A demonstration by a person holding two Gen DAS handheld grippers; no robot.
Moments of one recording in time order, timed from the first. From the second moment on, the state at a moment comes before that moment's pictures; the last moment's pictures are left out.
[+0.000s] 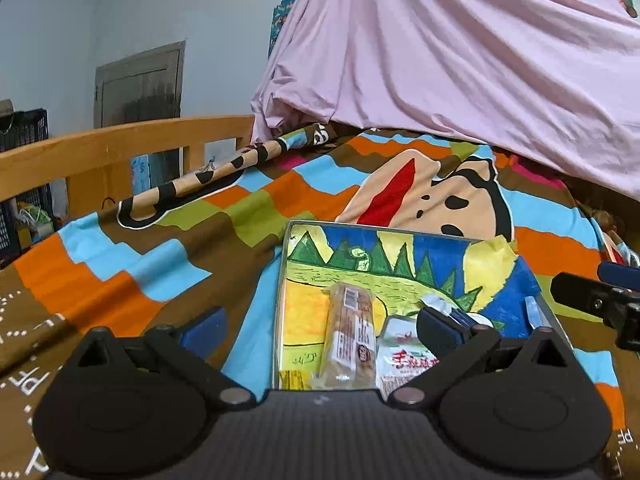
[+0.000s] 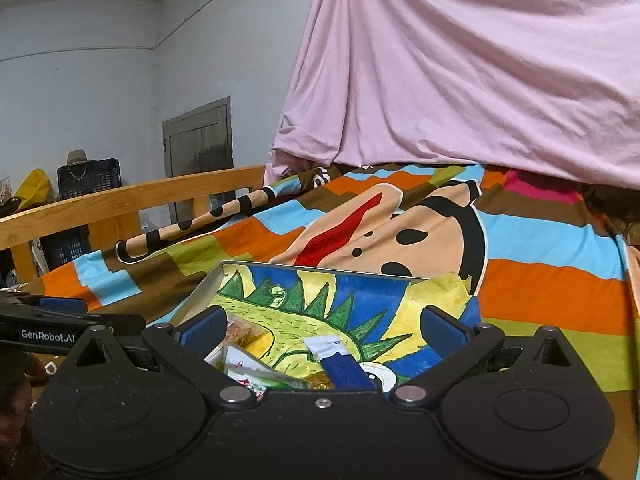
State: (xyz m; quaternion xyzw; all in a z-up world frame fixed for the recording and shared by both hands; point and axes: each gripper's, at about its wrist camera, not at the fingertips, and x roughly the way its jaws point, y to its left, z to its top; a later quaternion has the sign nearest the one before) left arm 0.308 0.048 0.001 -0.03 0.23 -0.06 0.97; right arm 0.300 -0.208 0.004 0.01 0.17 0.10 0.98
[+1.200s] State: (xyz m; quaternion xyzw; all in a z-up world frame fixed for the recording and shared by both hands) left arm 0.177 0.057 -0.018 0.01 0.28 -0.03 0.96; right arm 0.156 -0.202 -0.008 0.01 0.21 0.07 0.98
